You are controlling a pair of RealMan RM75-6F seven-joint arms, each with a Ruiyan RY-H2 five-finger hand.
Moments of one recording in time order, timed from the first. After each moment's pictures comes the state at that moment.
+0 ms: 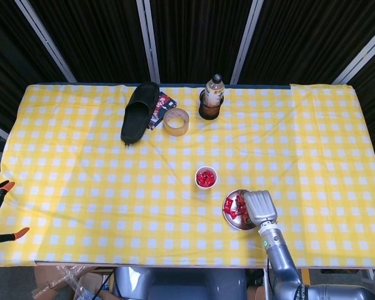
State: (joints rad) left arm -0.07 -1.01 -0.01 -1.71 1.40 1.34 -0.22; right arm 0.58 -1.57 0.05 -1.73 -0.82 1.23 -0.78
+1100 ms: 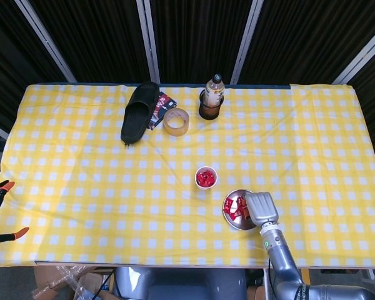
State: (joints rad) left arm -0.07 -1.01 -0.01 -1.71 1.40 1.35 -0.22; right arm 0.57 -1.56 0.05 -1.71 -0.83 1.21 -0.75
